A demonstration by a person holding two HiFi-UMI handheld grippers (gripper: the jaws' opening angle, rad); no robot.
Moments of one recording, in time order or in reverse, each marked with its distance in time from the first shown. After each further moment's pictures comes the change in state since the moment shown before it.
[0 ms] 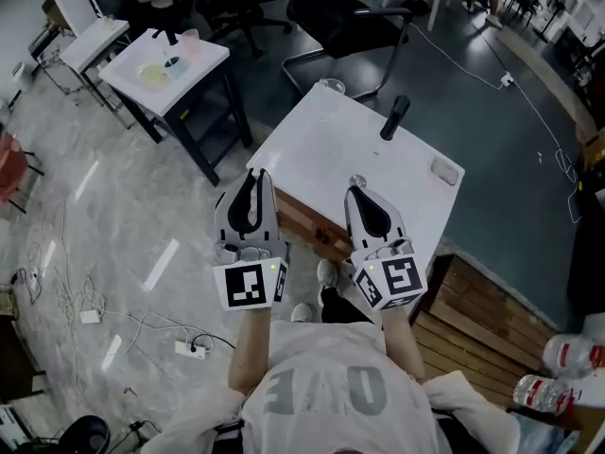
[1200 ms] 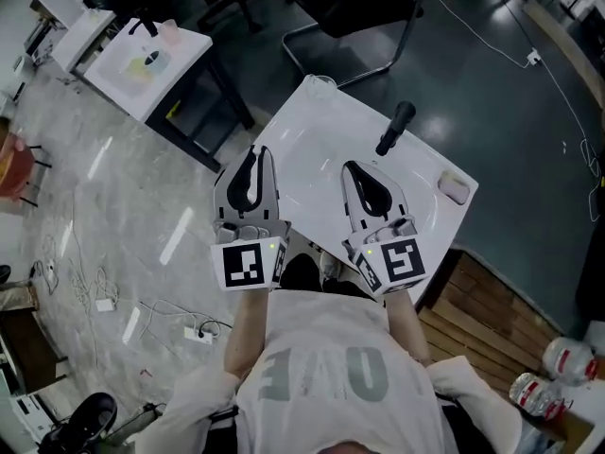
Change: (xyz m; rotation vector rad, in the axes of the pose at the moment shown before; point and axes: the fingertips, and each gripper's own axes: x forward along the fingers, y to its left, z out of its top) left arm 0.156 -0.025 -0.070 0.058 0.112 -0.024; right arm 0.112 -0.113 -0.008 0.025 0.022 0.068
